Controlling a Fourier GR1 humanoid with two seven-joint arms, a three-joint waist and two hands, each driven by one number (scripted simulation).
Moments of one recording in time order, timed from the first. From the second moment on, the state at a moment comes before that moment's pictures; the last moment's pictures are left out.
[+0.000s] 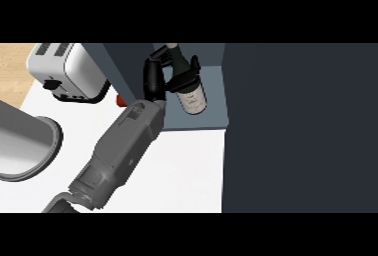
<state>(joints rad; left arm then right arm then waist) -0.96 0.00 -0.17 -0.52 0.42 0.56 -0.58 -0.06 -0.09 -0.03 -2.41 -0.24 0.19 0.58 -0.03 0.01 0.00</state>
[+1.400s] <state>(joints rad) -1.13 0.00 0.03 -0.20 0.54 0.44 -0.74 -0.05 -0.07 0.03 -2.40 -0.24 0.19 0.56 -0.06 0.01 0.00</state>
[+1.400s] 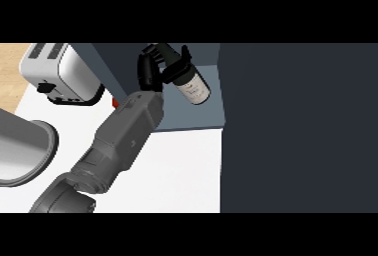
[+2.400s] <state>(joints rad) -1.12 0.00 0.01 -0.09 0.47 0.53 -0.78 -0.08 -0.07 0.04 -2.39 -0.24 0.19 0.54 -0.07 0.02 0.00</state>
